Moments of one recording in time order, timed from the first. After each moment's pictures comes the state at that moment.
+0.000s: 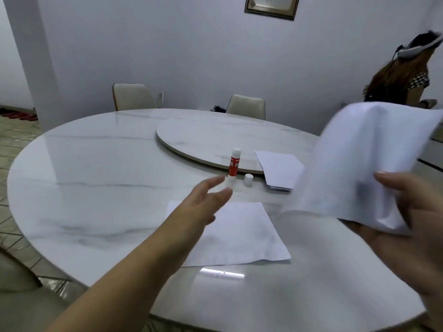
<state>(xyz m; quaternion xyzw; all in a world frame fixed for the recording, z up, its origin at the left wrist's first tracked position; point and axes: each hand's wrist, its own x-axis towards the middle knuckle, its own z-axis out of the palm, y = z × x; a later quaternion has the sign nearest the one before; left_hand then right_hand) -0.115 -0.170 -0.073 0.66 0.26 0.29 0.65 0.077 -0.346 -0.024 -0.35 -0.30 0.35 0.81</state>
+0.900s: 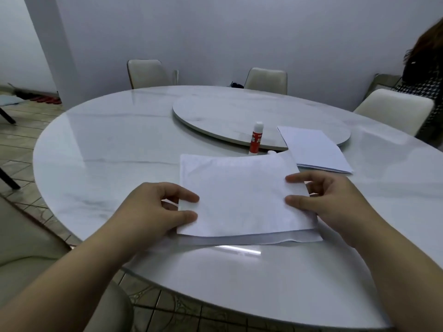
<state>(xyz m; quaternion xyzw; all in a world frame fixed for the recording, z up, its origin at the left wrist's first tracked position) -0.177 -0.144 -0.091 0.72 0.44 0.28 0.46 0.069 -0.262 -0.078 -0.75 -0.39 0.23 0.49</state>
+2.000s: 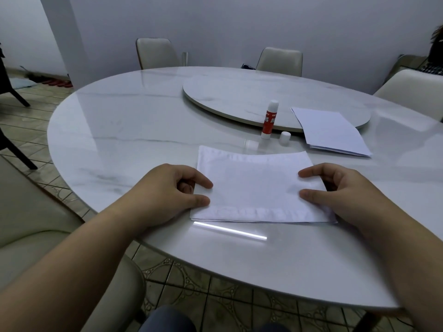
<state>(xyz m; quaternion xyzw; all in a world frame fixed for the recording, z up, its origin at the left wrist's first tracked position) -0.180 -0.132 -0.103 0.81 0.38 0.22 0.39 0.075 -0.269 -0.101 -0.76 -0.39 0.27 0.44</state>
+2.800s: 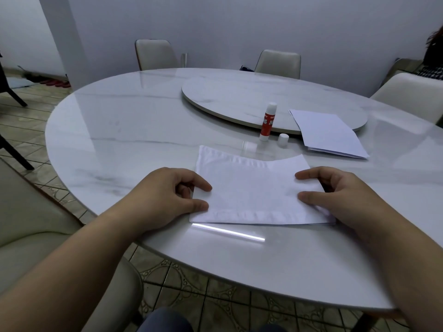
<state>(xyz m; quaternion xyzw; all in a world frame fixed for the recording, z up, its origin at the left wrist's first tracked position) -0.181 -0.134 -0.103 0.83 0.37 0.21 0.36 0.070 -0.270 -0.097 -0.76 -0.37 0.29 0.45</state>
